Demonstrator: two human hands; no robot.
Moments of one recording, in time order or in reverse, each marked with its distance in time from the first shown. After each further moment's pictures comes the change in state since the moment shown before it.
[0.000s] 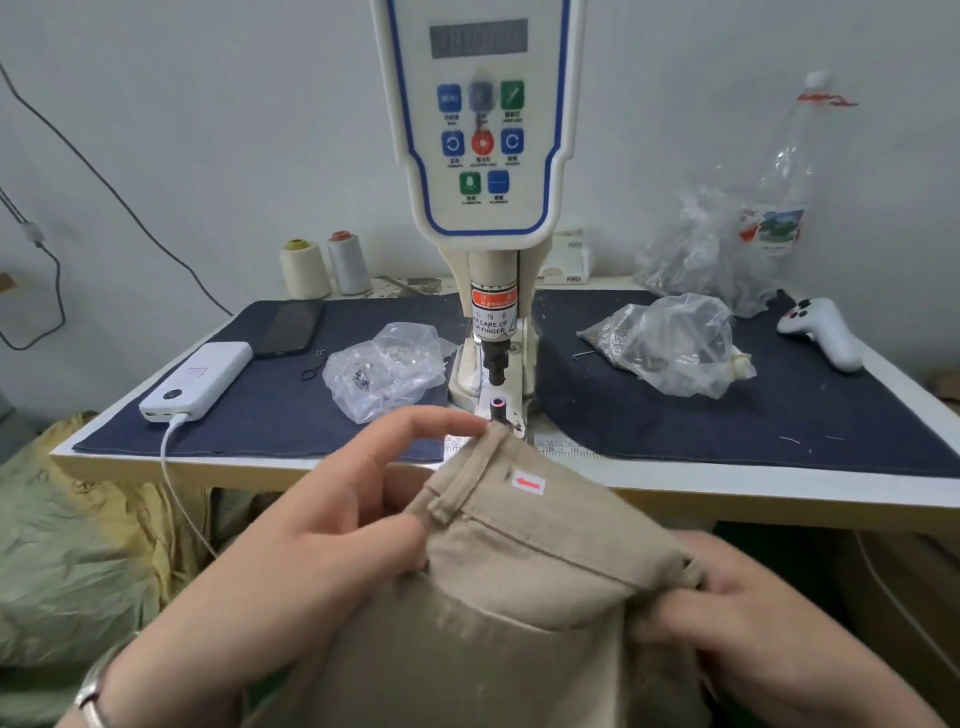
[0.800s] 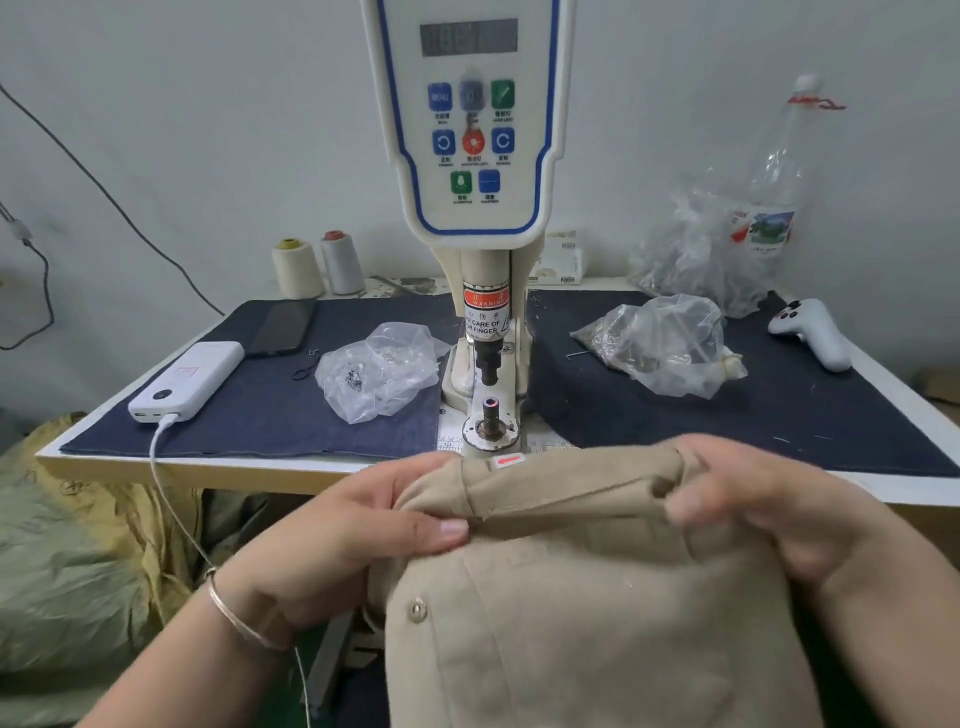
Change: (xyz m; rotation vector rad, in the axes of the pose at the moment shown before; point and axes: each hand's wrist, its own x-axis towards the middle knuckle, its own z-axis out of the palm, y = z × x) left_hand 0.032 -0.049 -0.009 -0.463 -0.279 -0.154; right_hand 0.020 -0.039 -0.044 0.192 -0.124 0.224
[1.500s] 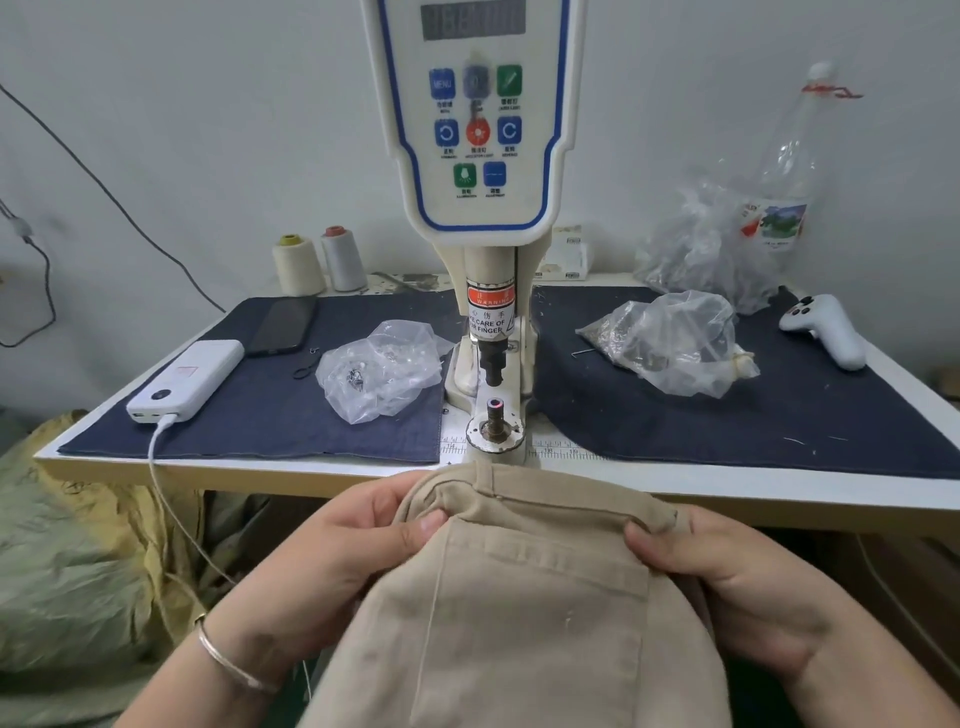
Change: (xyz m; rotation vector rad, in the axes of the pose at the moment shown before) left_hand -0.002 -0.027 -0.012 -0.096 0.116 0.065; right_hand 0.013 0.062 -0.010 0.331 0.174 -0.024
